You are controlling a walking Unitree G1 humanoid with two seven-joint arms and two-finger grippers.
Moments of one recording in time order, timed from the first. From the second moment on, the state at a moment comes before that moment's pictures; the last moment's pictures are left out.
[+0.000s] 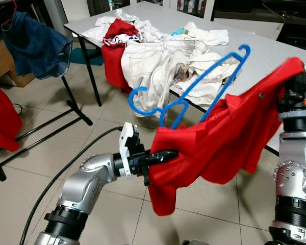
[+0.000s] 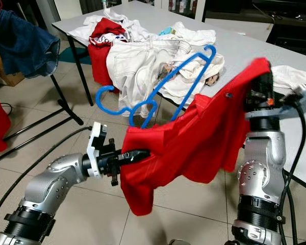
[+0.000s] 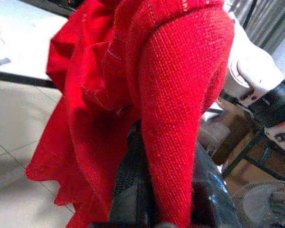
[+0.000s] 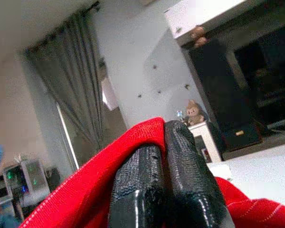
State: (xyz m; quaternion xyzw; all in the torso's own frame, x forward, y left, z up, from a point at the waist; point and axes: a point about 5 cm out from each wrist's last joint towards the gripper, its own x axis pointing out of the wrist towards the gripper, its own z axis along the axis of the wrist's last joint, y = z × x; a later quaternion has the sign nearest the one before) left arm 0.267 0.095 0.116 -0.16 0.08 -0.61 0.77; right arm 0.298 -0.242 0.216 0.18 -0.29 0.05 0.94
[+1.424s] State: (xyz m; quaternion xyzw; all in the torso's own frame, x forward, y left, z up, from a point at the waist) left arm 0.260 0.092 0.087 -0.07 0.11 -0.62 0.77; right arm 0.324 -0.243 0.223 0.14 -0.28 -0.06 0.95
